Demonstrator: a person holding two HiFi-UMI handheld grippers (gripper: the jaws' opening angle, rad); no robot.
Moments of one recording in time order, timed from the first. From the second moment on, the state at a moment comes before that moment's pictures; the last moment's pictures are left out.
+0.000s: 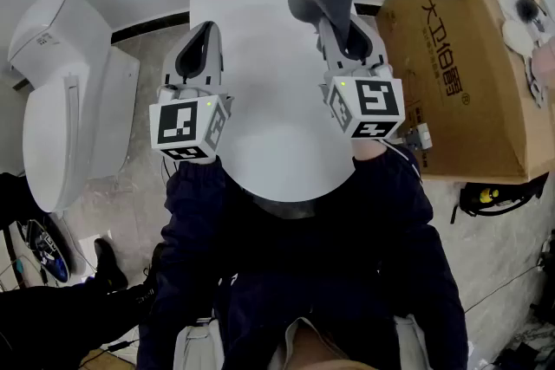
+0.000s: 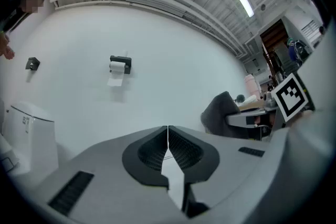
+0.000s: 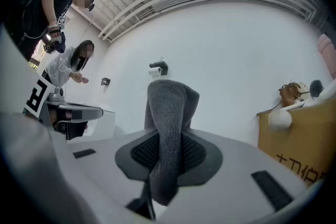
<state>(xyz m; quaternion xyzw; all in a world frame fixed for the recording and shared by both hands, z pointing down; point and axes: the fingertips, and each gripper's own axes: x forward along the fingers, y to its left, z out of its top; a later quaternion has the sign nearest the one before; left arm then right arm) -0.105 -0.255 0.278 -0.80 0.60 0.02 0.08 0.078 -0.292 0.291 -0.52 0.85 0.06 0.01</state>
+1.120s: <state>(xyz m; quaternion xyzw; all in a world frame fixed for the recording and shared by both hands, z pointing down) -0.101 -0.252 0.266 -0.80 0.59 0.02 0.08 0.115 -0.364 0.295 -0.50 0.83 0.20 -0.16</state>
